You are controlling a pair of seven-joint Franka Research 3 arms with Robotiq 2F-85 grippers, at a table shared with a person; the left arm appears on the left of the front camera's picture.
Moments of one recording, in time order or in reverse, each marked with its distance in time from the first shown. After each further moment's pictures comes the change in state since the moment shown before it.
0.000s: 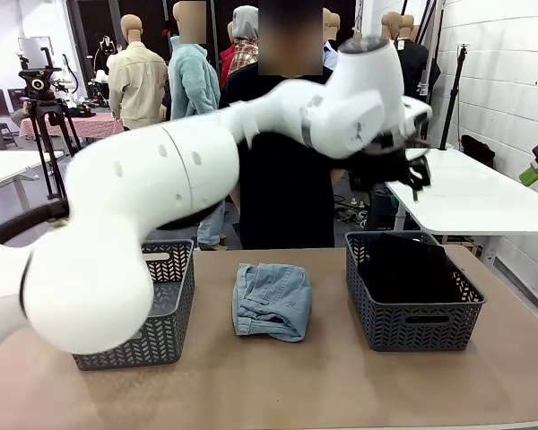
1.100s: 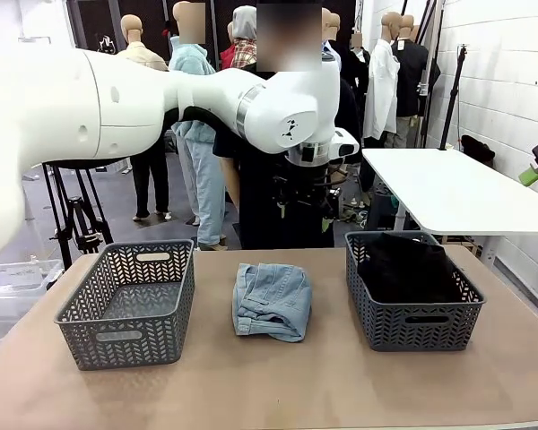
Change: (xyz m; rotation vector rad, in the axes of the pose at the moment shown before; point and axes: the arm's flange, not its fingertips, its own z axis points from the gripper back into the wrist) left arm -0.053 0.114 -0.003 0.252 0.277 -0.178; right arm 0.000 0.000 0.000 0.000 0.000 0.000
